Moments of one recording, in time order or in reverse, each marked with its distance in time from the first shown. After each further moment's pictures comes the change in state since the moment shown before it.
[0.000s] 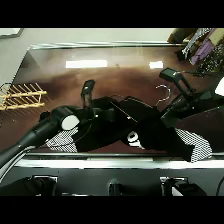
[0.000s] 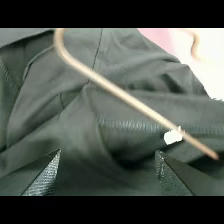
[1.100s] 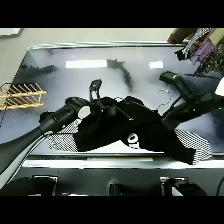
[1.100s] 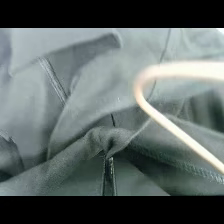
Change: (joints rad) left arm 0.034 -0.186 0.166 0.144 -0.172 -0.118; right arm 0.000 0.000 0.000 -0.003 0.087 0.068
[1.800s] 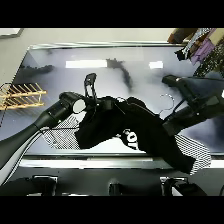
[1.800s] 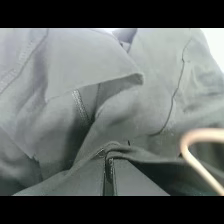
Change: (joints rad) left arm 0.069 0.000 0.023 -0.002 0.022 0.040; right arm 0.000 0.044 0.000 0.050 0.091 0.110
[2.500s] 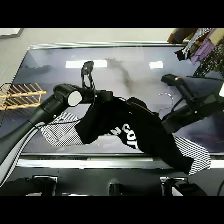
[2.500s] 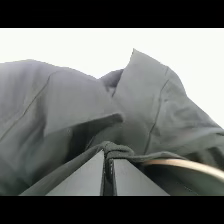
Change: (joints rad) left arm 0.022 0.000 0.113 0.008 0.011 0.094; right arm 0.000 -0.034 0.000 0.008 -0.022 0.010
